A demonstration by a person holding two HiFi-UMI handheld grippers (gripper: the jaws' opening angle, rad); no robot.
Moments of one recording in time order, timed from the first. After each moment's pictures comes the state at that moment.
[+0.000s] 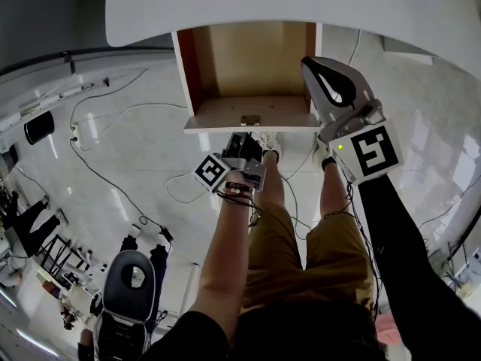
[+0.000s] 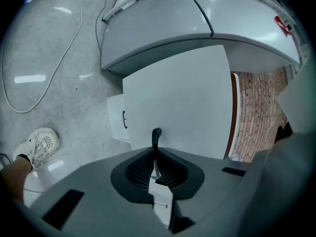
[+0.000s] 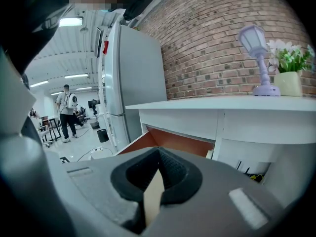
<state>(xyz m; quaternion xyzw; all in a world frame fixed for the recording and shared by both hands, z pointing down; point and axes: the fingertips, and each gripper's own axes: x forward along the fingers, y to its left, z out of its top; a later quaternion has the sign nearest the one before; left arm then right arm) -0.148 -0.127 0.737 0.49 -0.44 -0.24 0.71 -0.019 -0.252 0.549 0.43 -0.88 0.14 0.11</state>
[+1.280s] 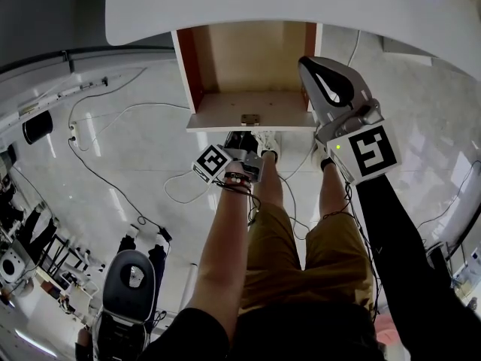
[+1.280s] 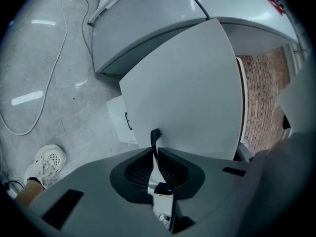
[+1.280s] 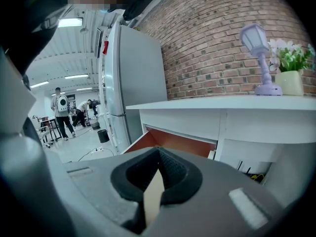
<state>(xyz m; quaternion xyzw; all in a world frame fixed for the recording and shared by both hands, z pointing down) -0.151 -0.131 0.770 0.54 -0.45 -0.15 0.69 -0.020 -0.249 0.553 0.42 -0.89 0.13 0.13</state>
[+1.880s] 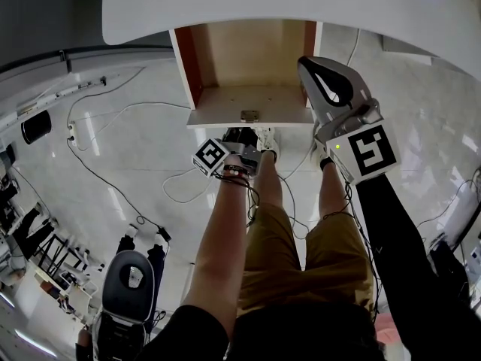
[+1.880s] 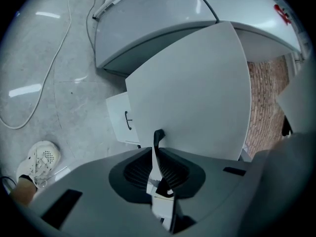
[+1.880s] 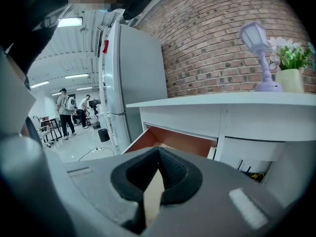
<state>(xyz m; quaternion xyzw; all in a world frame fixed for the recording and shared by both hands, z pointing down) -0.146 -0.145 0.778 0.53 -0.43 -0.21 0.70 -0.021 -0.246 0.561 0.41 -0.89 0.14 0.14</state>
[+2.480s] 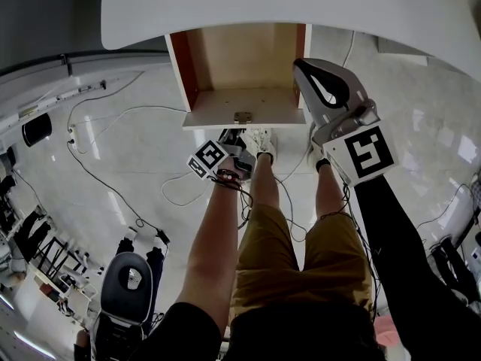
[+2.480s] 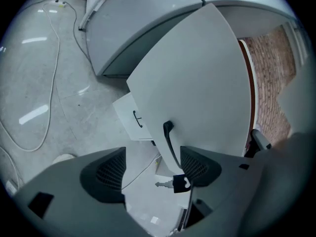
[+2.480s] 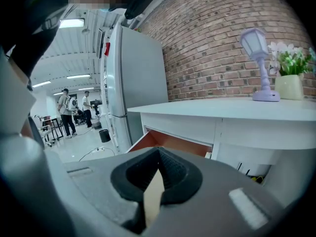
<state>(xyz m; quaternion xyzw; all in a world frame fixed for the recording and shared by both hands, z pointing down) -0.155 -0.120 0.802 0.55 -0.47 -0.08 0.68 -0.016 -0.248 0.536 0.42 -0.89 0.13 0.11</state>
